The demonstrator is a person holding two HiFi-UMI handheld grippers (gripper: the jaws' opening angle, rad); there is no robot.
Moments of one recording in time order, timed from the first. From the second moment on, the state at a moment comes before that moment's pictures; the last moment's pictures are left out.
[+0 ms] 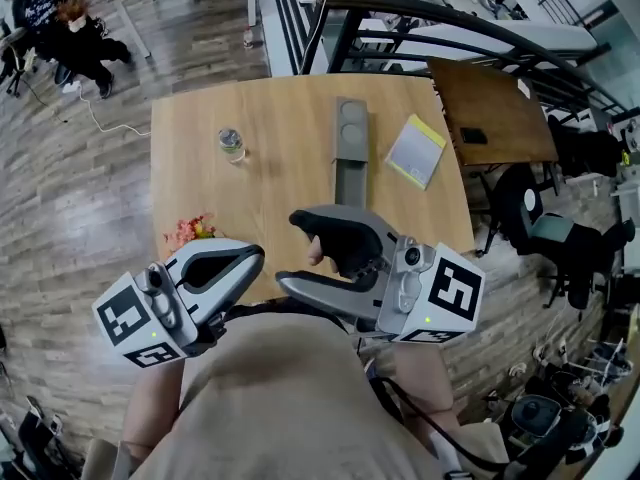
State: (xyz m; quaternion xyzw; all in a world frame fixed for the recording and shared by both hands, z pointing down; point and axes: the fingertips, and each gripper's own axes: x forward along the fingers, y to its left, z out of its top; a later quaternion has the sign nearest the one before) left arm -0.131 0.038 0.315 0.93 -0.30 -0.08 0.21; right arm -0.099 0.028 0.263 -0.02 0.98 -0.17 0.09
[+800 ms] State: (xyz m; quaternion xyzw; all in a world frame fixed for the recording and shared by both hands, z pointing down) left arm -0.192 0.052 0.394 0.90 -0.37 -0.03 0.24; right arm -0.069 0.015 0.346 -0.21 0.97 -0.12 0.01
